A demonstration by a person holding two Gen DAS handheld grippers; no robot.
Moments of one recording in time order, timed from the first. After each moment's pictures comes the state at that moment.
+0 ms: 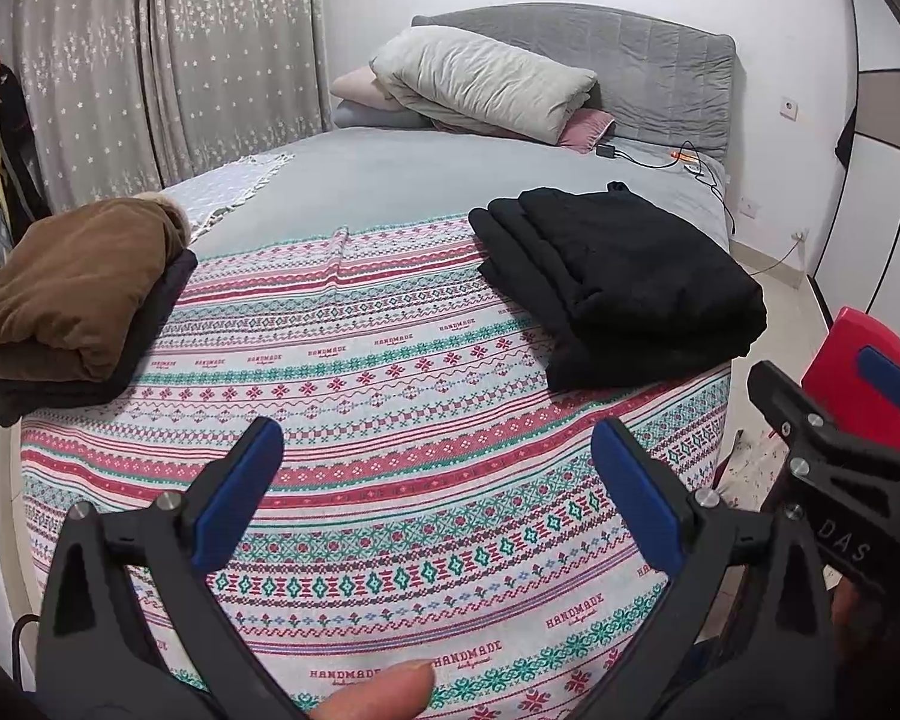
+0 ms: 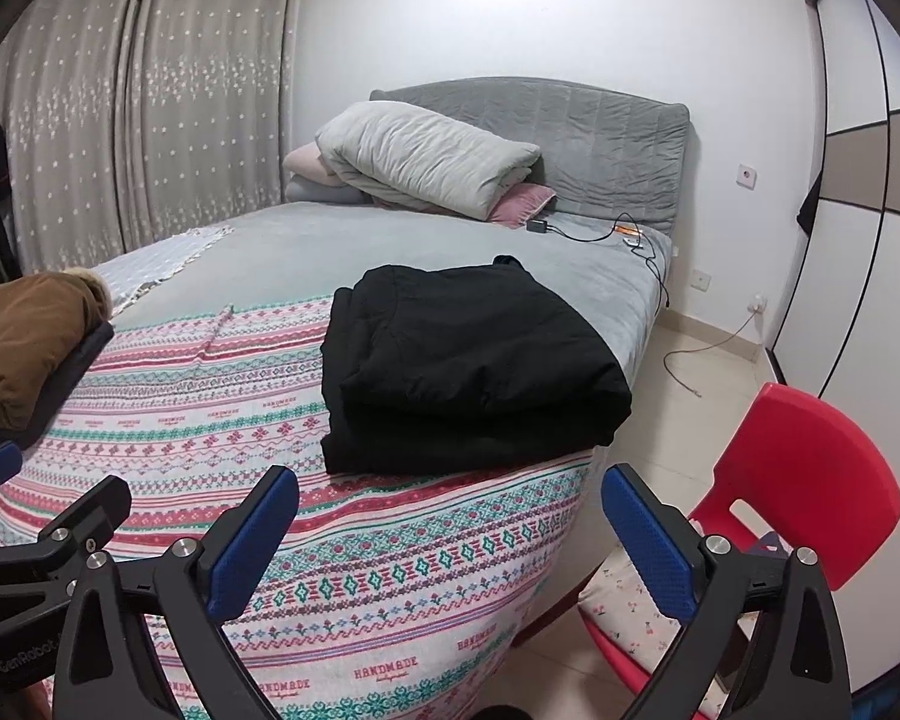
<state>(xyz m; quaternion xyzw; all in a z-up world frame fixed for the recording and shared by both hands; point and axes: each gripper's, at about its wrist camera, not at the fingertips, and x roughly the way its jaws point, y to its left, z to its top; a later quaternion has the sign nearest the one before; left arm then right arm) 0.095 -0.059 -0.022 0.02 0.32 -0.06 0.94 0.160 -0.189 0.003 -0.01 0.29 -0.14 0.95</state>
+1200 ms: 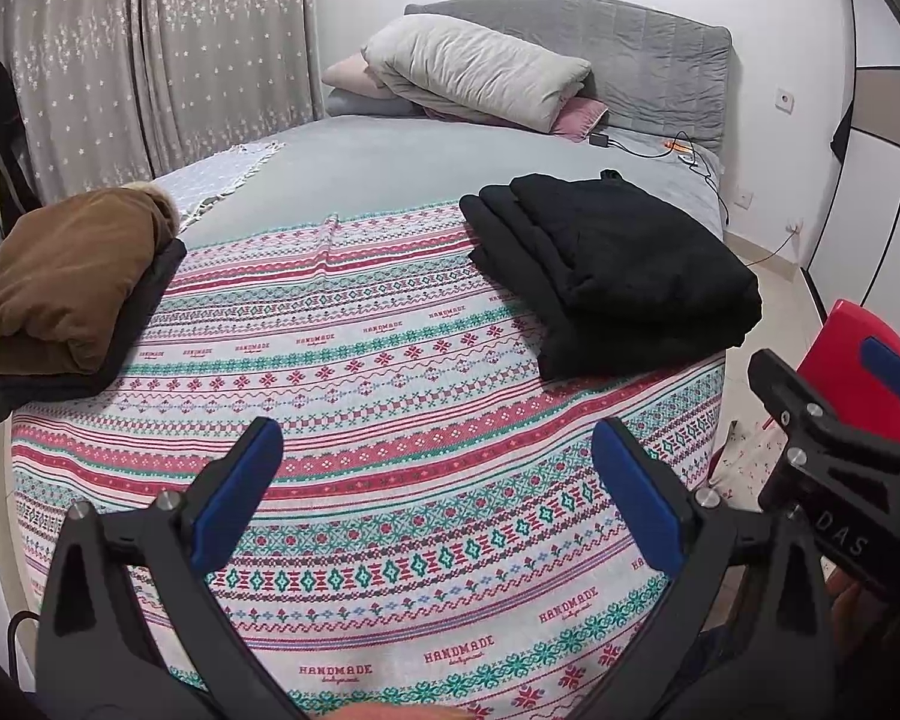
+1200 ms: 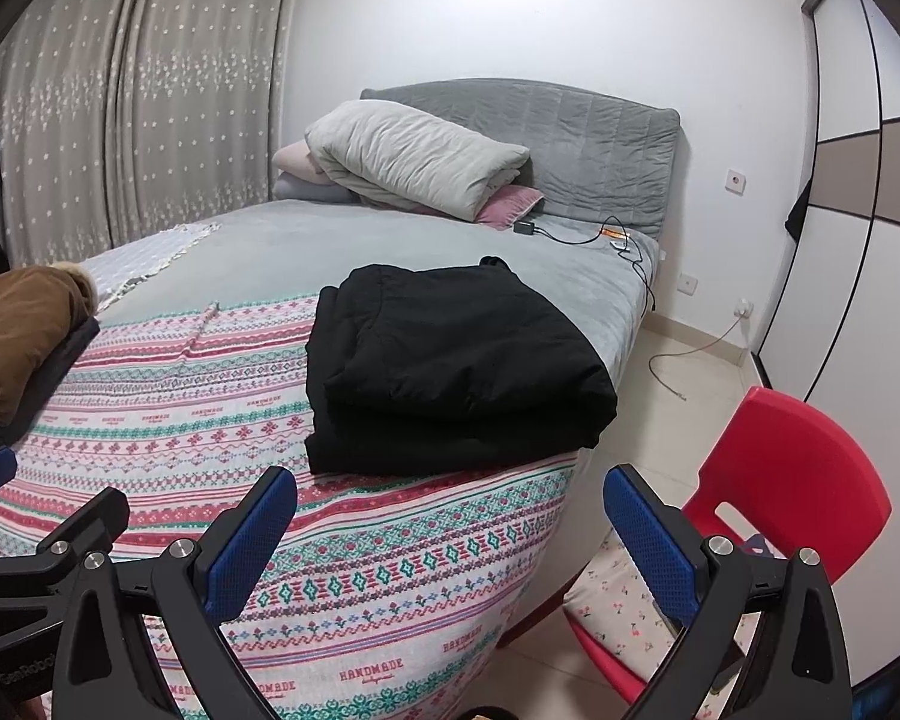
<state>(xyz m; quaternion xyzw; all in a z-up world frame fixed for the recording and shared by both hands) 0.098 -0.059 -0.026 0.02 0.34 -0.08 0.94 0.163 -0.188 0.001 -0.02 0.29 -0.16 0.94</state>
